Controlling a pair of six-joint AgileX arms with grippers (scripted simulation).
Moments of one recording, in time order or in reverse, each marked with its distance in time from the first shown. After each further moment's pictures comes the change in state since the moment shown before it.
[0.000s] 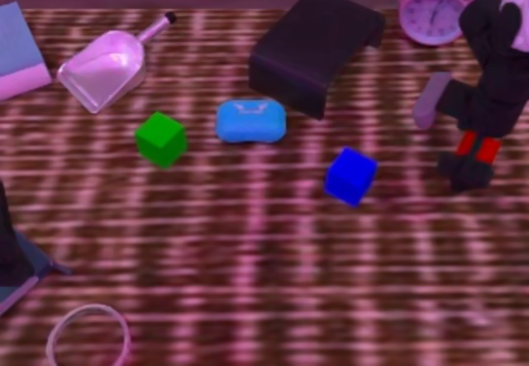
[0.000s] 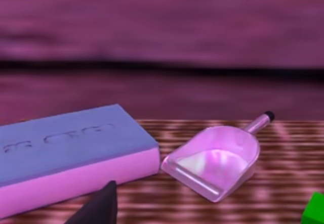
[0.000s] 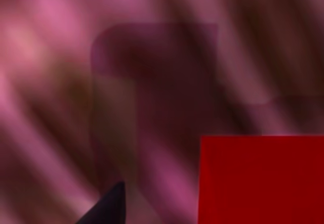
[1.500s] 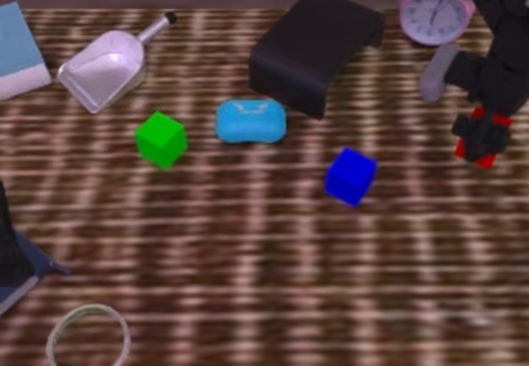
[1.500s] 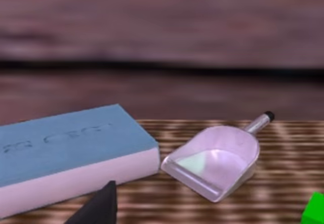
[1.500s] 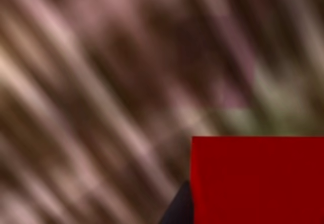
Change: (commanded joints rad) left arm 0.000 0.000 0.000 0.000 0.000 0.000; right arm 0.006 -0.090 0.119 -0.213 -0.010 0.010
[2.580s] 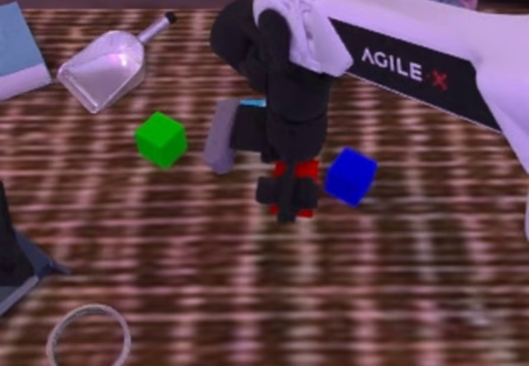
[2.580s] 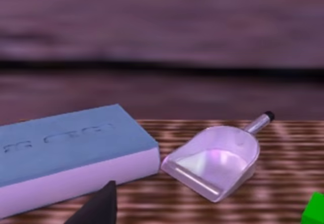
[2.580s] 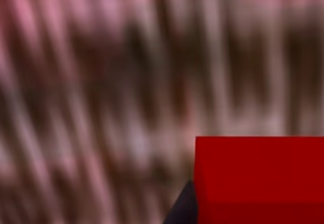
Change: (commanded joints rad) left arm 0.000 0.000 0.000 0.000 0.000 0.000; right arm 0.565 0.078 0.227 -0.159 -0.002 0.188
